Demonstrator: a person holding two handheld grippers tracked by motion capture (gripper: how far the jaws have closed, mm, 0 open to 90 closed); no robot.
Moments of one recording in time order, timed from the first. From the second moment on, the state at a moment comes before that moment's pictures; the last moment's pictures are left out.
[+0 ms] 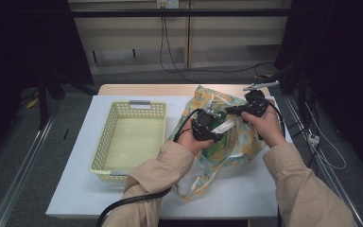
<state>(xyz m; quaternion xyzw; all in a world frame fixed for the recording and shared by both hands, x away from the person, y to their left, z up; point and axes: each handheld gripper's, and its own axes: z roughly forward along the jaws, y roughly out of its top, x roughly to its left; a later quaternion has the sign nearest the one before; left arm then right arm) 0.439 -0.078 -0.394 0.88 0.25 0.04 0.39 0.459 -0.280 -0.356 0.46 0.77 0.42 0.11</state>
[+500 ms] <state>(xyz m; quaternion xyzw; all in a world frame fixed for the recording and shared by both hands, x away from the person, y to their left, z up) 0.427 -0.060 -0.389 0.90 0.23 0.03 0.38 0.459 -0.280 -0.359 0.46 0.77 0.42 0.11</state>
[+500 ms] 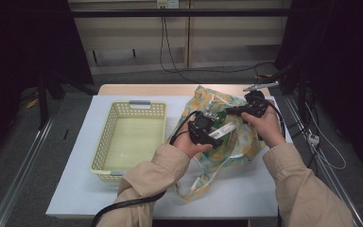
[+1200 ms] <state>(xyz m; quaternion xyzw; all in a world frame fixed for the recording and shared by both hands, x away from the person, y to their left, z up) 0.441 -0.095 -0.400 0.87 0.26 0.04 0.42 0.458 -0.280 -0.359 0.46 0.77 0.42 0.11</state>
